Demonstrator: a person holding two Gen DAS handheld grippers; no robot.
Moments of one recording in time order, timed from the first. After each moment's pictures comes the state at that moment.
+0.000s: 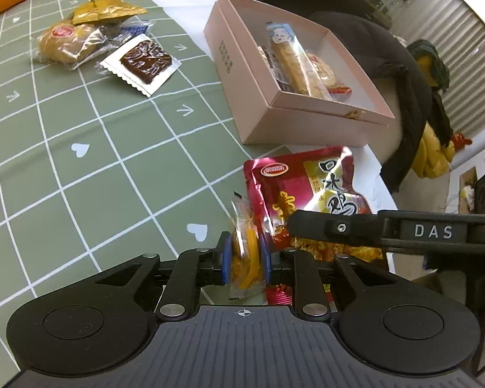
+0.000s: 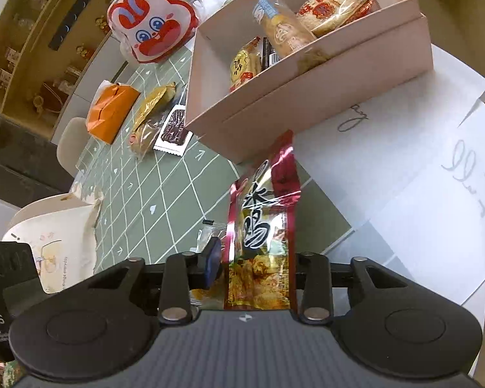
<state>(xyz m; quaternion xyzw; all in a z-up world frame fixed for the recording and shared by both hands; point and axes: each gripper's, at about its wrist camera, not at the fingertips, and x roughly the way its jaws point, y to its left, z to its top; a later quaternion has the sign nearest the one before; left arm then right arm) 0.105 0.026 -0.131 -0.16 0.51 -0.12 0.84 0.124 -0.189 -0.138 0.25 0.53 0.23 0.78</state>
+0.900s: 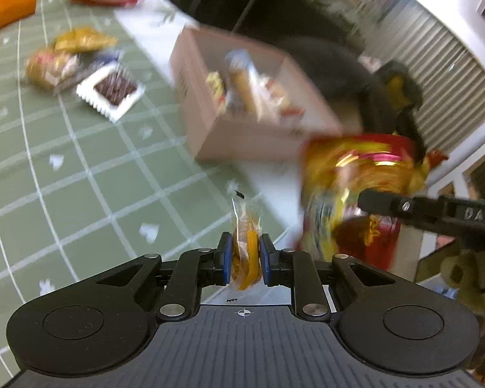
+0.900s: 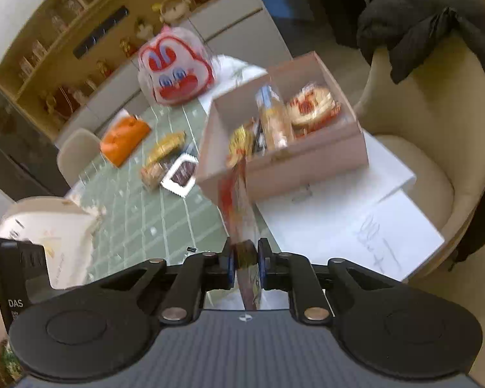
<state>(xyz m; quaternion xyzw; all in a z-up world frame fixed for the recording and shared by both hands) 0.079 0.009 -0.095 -0.19 0.45 -0.16 0.86 0.084 -0.252 -0.059 0.19 0.44 0.22 0.85</state>
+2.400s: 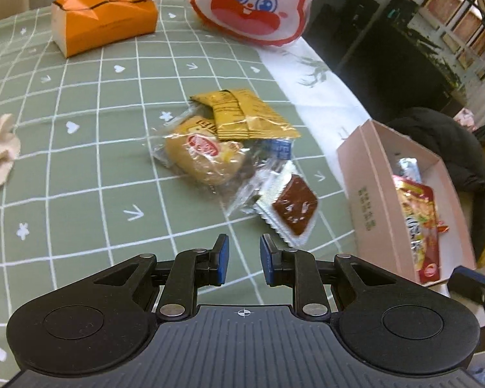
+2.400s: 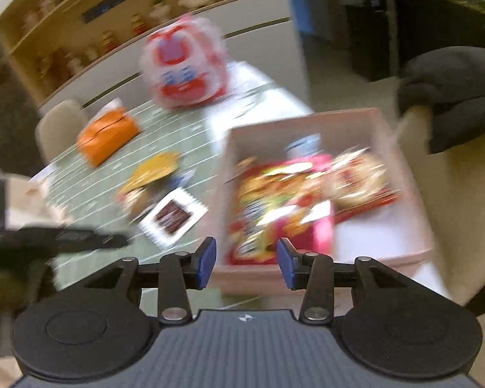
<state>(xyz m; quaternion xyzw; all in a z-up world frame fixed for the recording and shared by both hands) 0.181 0.137 -0.105 -0.20 0.46 0.04 0.86 0.186 -0.156 -0.058 0.06 0.43 0.23 0.87</state>
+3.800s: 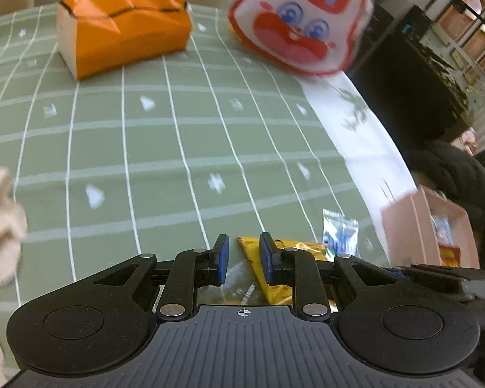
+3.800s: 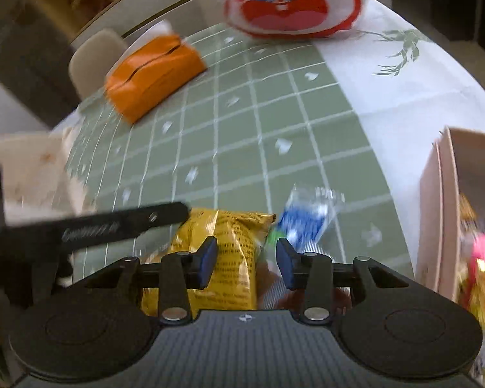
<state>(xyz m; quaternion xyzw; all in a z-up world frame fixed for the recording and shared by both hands) 0.236 0.217 -0.117 -0.24 0.46 0.03 0.85 0.286 0.023 -0.113 0.01 0.52 0.33 0.79</state>
